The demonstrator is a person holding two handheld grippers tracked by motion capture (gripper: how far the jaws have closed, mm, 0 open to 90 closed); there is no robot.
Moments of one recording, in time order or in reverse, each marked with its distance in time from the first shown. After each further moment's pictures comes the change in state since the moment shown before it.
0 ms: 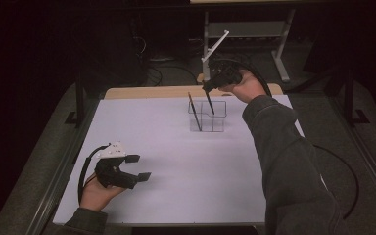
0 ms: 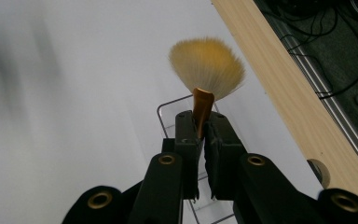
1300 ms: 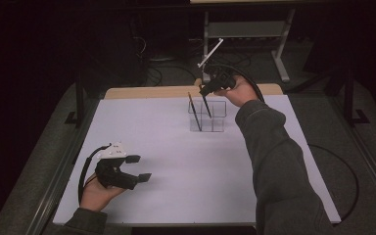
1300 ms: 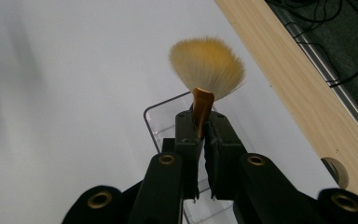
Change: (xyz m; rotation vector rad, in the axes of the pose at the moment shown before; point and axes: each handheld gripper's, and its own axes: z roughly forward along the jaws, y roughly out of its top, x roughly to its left) left arm -0.001 0.000 0.000 0.007 -0.006 0.008; right arm -0.009 -0.004 0.034 0.018 -0.001 0.055
